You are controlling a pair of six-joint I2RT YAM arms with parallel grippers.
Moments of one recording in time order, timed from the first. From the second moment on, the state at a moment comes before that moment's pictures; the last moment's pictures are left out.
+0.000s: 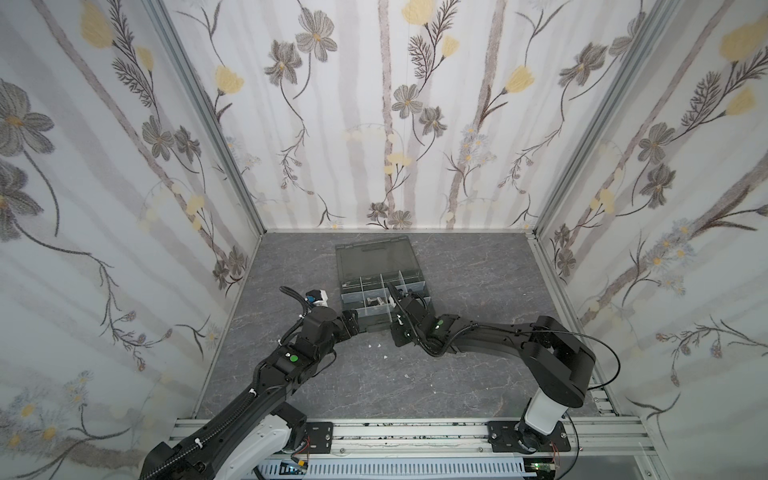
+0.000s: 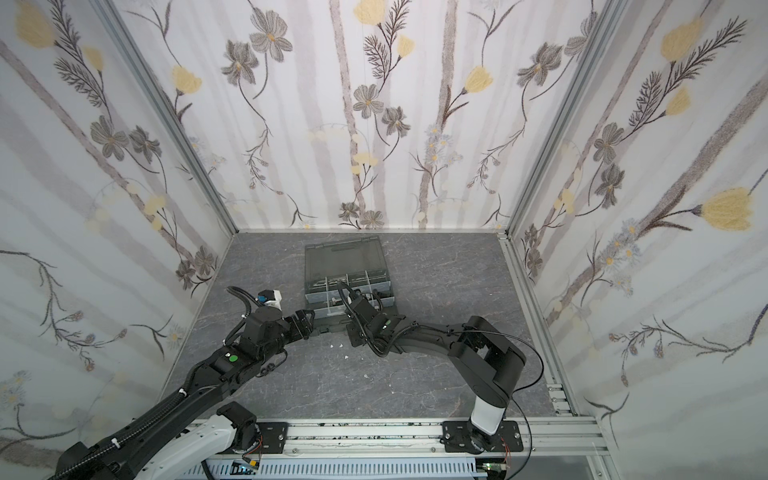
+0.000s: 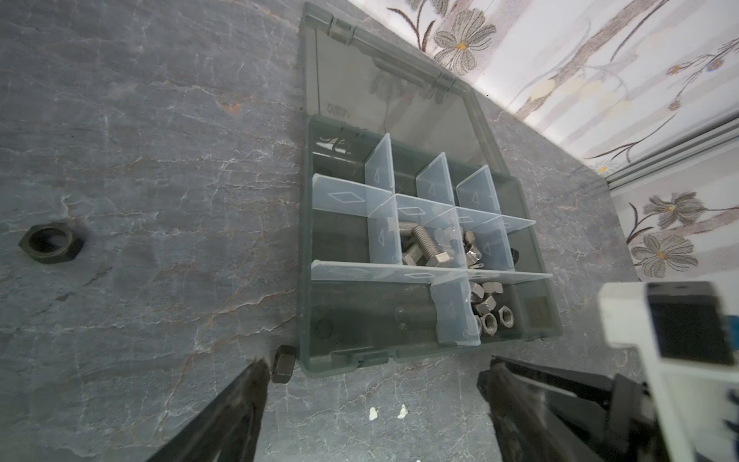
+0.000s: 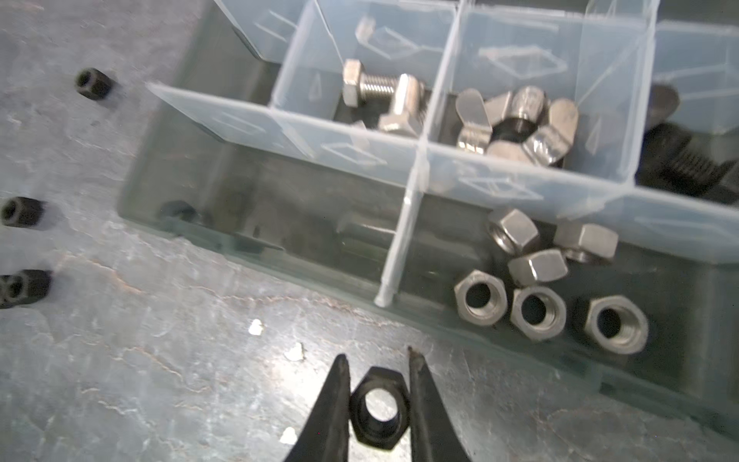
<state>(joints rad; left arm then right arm) -0.53 0.85 0.49 -0.25 -0.17 -0.77 0.96 1.73 1.04 -0.14 0.14 0.44</state>
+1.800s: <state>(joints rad) 0.00 1.20 0.71 -0.47 -0.05 -0.68 0.90 1.44 0.81 0.04 0.00 0.39</state>
